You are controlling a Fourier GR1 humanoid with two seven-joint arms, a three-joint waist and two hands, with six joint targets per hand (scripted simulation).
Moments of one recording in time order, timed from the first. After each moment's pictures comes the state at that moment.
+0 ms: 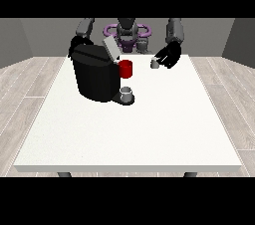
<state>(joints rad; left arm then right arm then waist) -0.72 0.33 0.00 -0.68 -0.63 -0.02 -0.24 -0.23 -0.04 -0.07 -1.26 -0.04 -0.15 -0.06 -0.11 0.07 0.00</state>
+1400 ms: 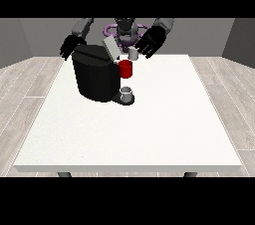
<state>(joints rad) -1.11 0.47 0.13 -0.67 -0.60 -0.15 -0.12 -0.32 -0.04 -0.02 -1.36 -0.01 -0.15 -0.04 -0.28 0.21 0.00</state>
